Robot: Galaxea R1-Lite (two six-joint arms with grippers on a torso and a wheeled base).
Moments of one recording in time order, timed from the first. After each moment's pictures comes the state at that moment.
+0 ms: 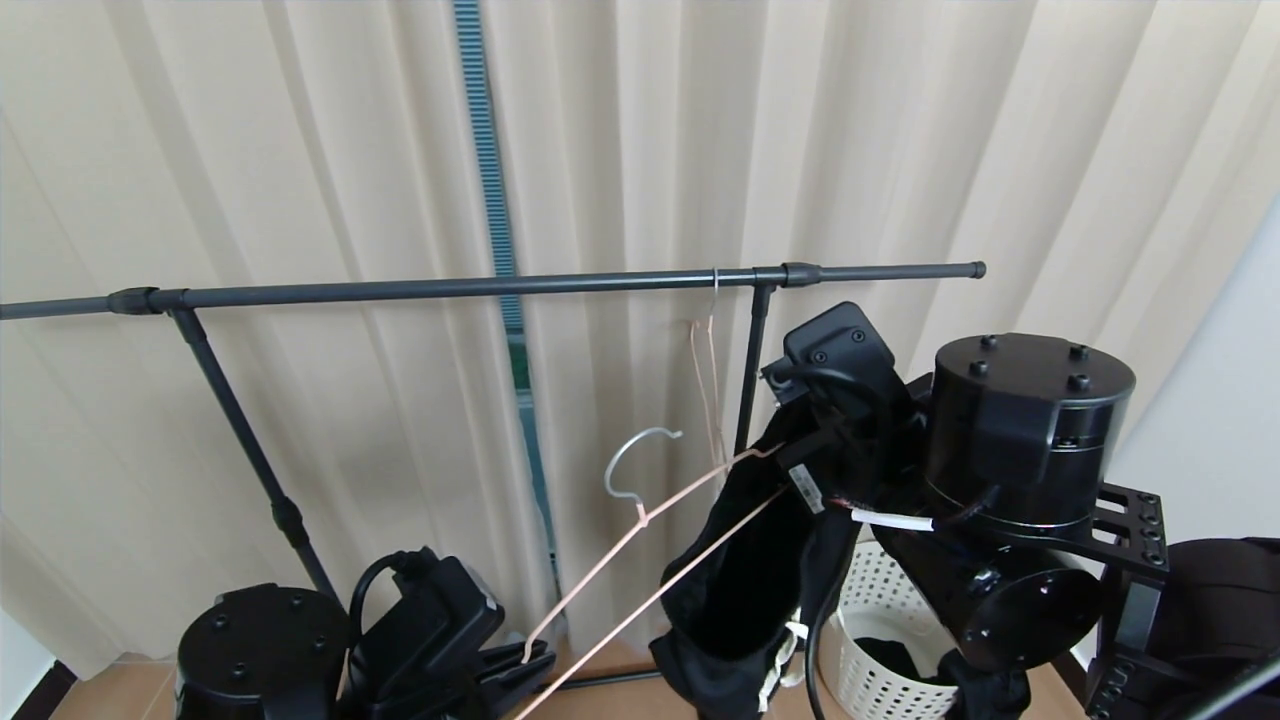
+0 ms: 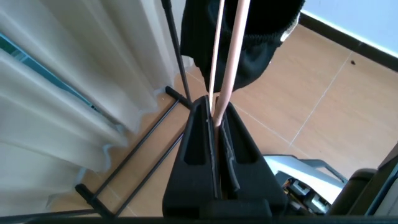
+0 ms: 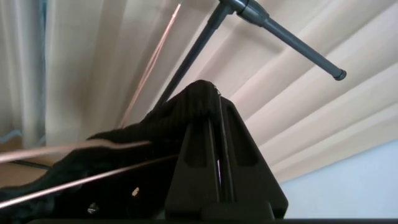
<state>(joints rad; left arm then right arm) -0.74 1.65 -0.16 -1.03 -0.02 0.11 0.86 1.73 -0.80 -0.73 -0.81 -0.35</state>
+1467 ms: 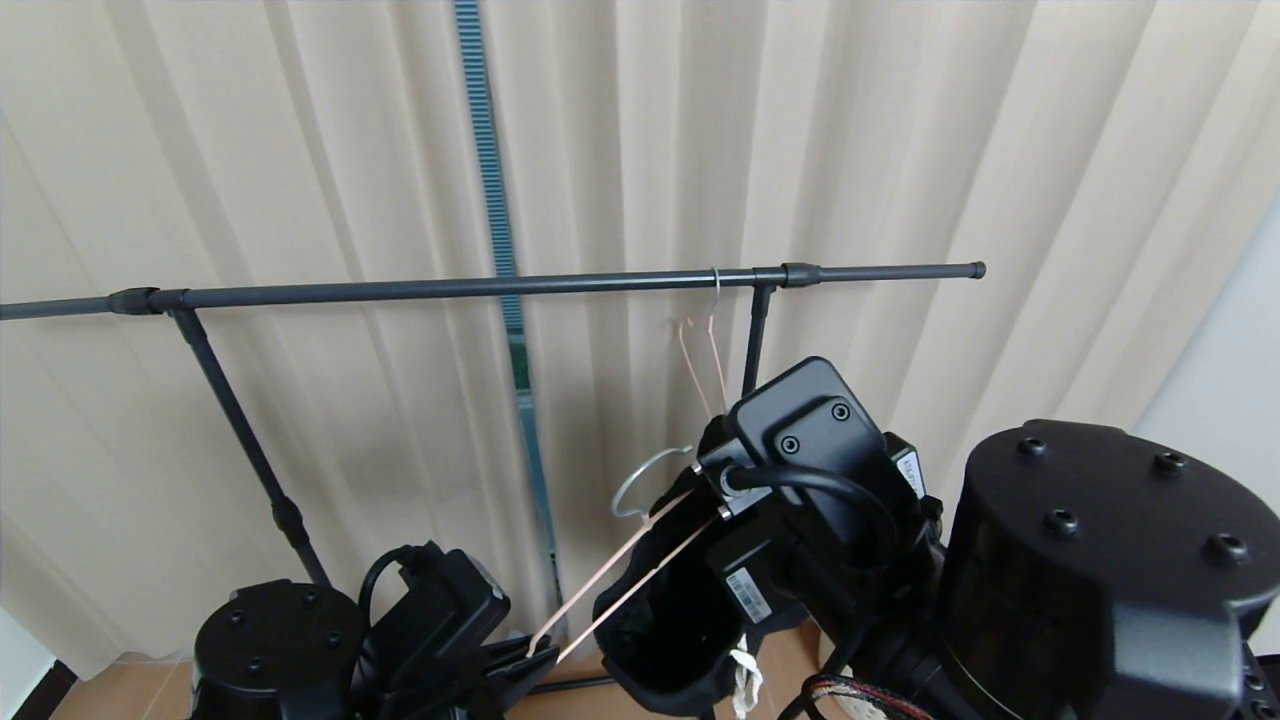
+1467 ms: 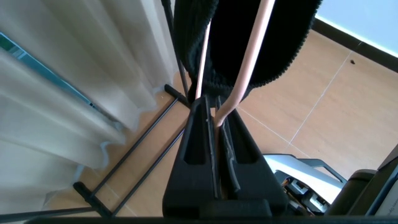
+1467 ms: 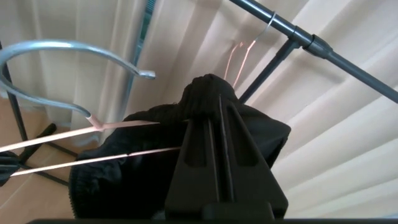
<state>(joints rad) -0.74 1.67 -0.17 -1.03 0.00 0.09 1.12 1.69 -0.78 -0.73 -0.81 -0.26</state>
